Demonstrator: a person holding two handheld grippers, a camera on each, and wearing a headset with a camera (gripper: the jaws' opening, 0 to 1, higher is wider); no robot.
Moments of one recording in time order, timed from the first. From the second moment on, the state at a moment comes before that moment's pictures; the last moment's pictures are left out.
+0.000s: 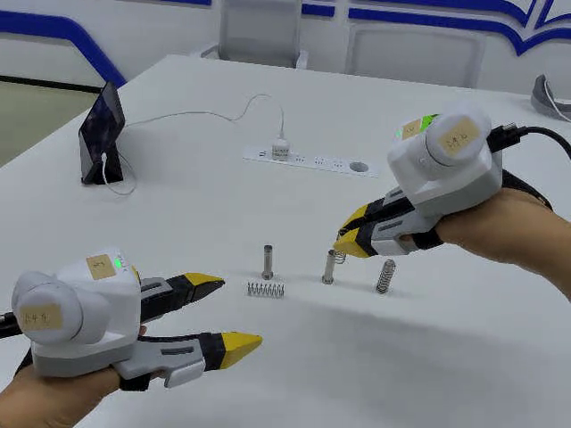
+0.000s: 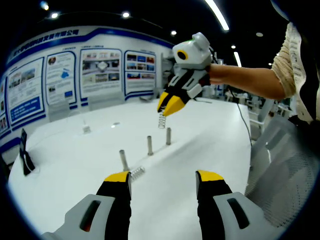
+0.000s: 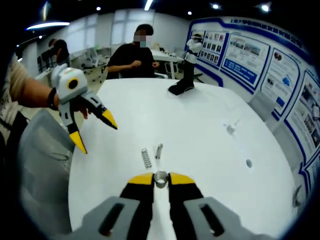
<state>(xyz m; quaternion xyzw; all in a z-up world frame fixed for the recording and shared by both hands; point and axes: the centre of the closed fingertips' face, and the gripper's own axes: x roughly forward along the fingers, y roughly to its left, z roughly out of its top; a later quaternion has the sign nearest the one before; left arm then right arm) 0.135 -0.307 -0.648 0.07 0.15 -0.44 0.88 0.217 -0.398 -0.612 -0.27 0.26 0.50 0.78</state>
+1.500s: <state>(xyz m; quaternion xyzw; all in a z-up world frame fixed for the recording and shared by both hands) 0.144 -0.303 -0.665 0.06 0.17 -0.45 0.88 0.258 -0.398 -0.674 -0.22 0.32 0.45 0.80</state>
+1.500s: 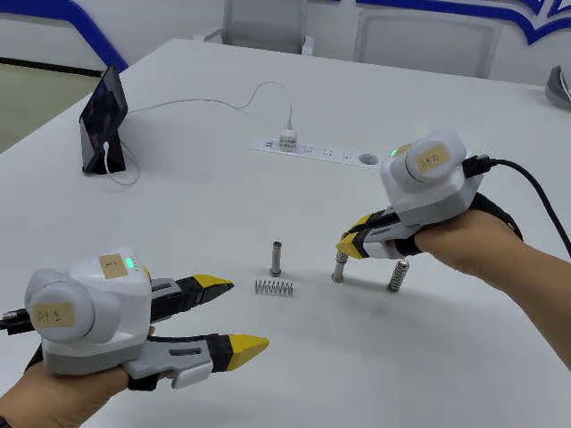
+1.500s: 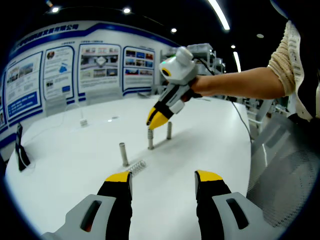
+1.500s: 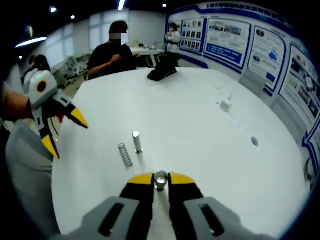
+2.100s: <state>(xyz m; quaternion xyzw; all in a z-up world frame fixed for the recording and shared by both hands) 0.142 -0.303 -0.668 0.06 0.18 -0.44 0.88 0.262 -0.400 -0.698 -0.21 0.33 0.45 0.80</state>
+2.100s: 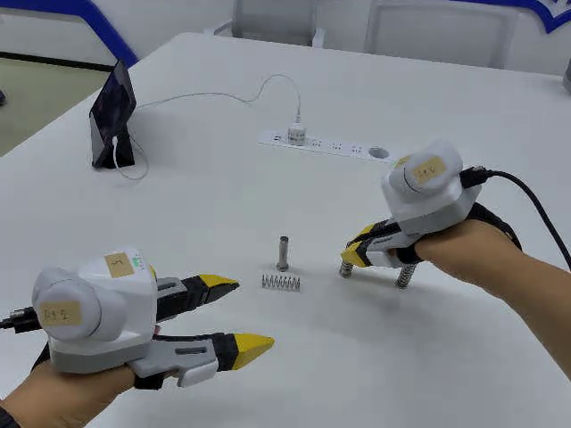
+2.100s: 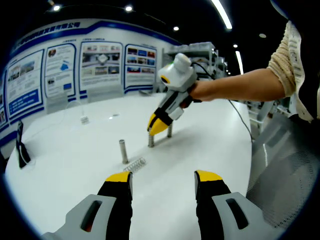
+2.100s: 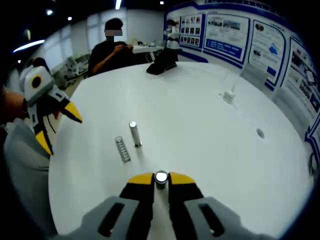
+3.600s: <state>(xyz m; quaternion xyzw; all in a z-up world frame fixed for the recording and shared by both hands) 0.149 -0.304 -0.667 0.06 0.17 -0.45 0.87 0.244 -0.376 -0.665 -0.23 0.28 0.47 0.80</state>
